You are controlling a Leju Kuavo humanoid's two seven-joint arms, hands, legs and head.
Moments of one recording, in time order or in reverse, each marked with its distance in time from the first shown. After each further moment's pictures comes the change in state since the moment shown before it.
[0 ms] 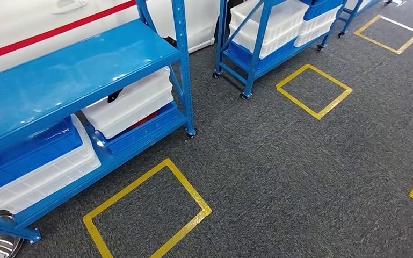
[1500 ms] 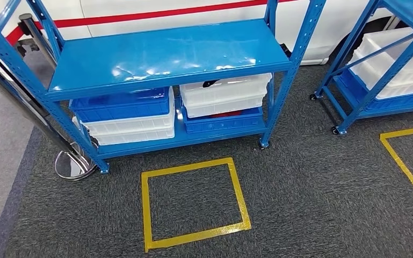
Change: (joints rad) left arm -0.004 -0.015 0.078 0.000 0.039 -0.032 0.073; right arm 0.001 -0.023 0.000 0.000 0.050 0.031 -0.029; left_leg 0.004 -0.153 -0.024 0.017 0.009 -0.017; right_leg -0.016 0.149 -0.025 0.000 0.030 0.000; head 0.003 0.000
